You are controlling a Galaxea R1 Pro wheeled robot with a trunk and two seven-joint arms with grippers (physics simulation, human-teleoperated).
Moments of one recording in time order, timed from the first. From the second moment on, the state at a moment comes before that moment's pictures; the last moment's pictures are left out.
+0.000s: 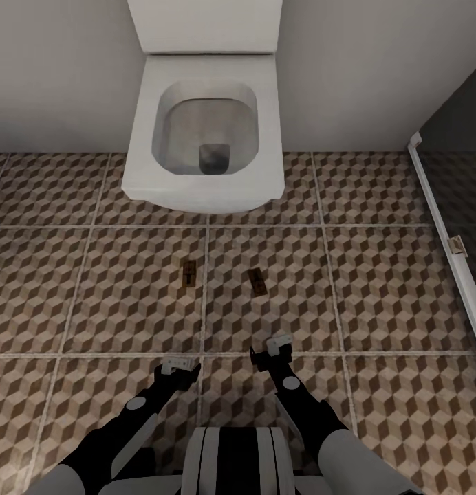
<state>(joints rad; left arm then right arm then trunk) -0.52 0.16 -0.60 -0.82 0.54 -0.02 0.08 -0.66 0.16 0.26 -0.53 0.10 -0.09 -0.15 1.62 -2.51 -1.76</state>
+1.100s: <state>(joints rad) -0.52 0.16 -0.60 -0.80 0.55 -0.07 0.08 -0.66 0.16 0.26 -0.53 0.10 -0.09 -0.14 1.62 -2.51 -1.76</state>
